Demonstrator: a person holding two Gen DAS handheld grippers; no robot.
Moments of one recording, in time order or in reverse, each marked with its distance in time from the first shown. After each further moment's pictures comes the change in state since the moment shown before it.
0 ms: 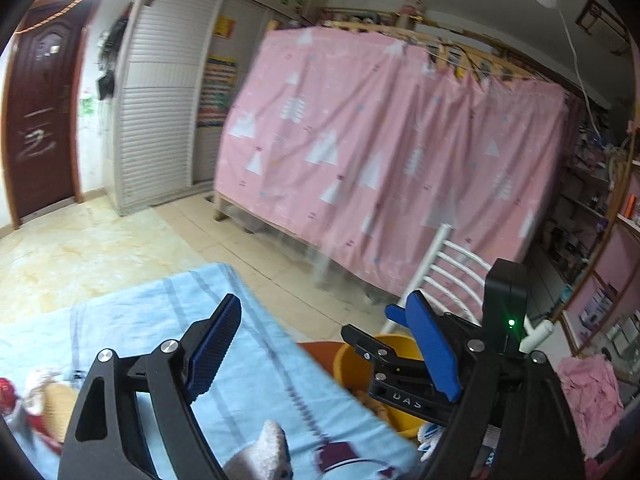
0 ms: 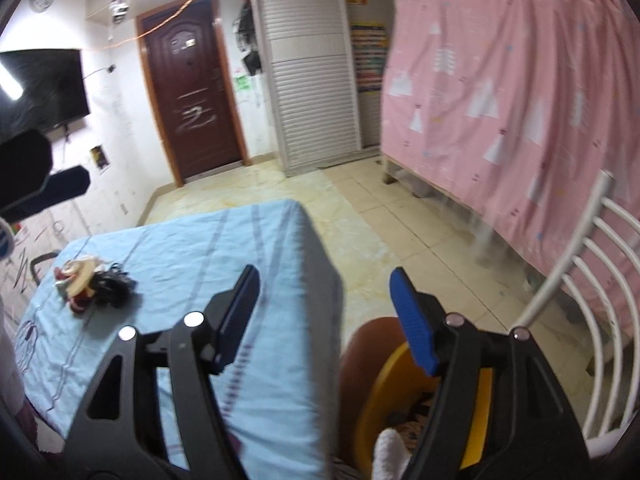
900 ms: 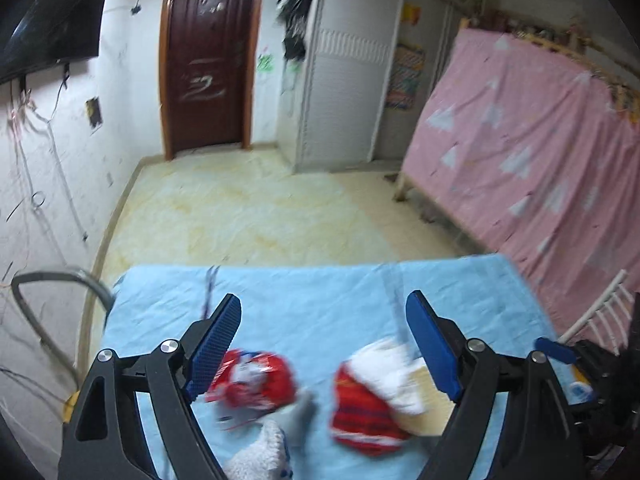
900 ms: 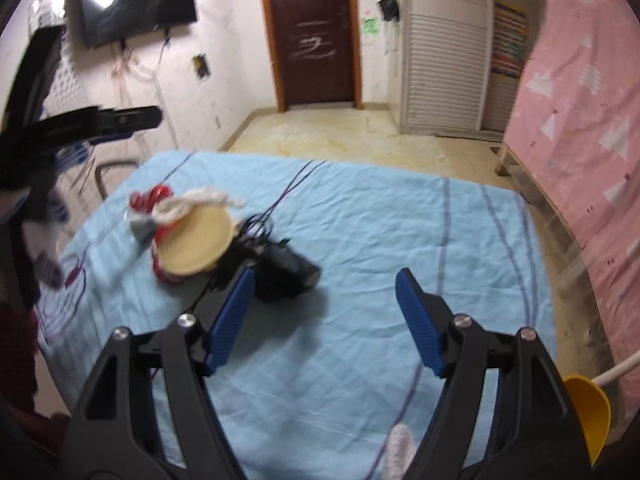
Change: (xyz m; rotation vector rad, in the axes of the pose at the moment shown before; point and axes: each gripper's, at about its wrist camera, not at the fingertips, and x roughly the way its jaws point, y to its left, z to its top) left arm -0.089 0.281 -0.024 -0.268 0.101 0.549; right arm 0.073 0.186 -0.005 -0.306 0.213 0.300
